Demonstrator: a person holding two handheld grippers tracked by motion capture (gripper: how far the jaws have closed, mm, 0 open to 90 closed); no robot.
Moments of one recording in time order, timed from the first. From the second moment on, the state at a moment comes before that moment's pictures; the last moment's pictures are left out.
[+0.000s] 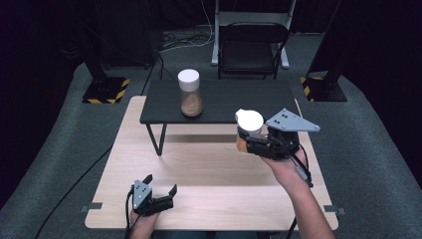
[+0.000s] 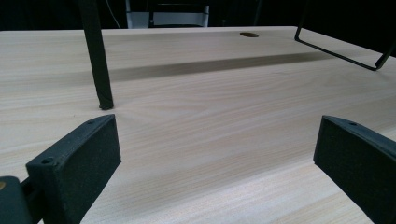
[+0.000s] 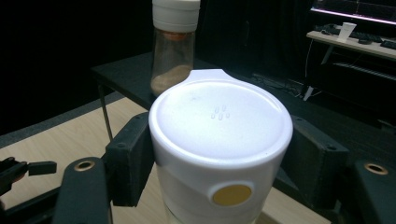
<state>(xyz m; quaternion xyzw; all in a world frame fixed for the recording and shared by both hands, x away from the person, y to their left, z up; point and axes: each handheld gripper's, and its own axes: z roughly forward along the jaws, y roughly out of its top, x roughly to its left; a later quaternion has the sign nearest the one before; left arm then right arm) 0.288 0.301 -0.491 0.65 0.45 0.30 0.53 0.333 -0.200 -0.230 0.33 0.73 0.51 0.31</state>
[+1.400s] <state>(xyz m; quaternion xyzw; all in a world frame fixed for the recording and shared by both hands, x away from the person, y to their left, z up) 0.289 0.301 -0.489 0.65 0.46 0.30 0.53 0.413 -0.166 -0.204 0.40 0.68 0.51 0.35</state>
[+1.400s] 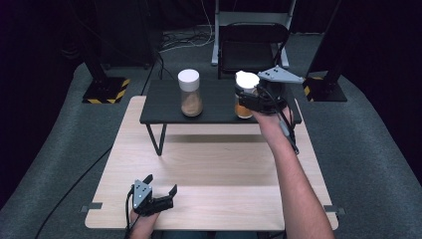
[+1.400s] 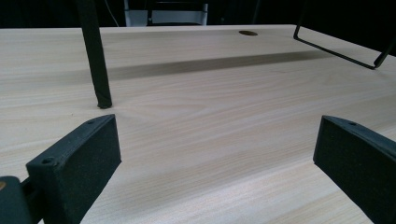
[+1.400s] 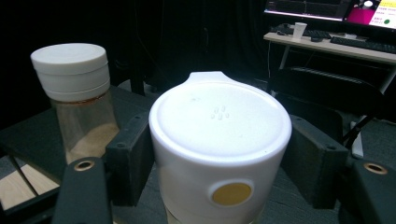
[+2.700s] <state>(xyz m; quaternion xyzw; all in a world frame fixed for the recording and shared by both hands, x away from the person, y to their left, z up) 0.287 0.300 -0.491 0.65 0.45 0.30 0.53 0.434 -0.166 -0.220 0.44 0.66 0.51 0.34</state>
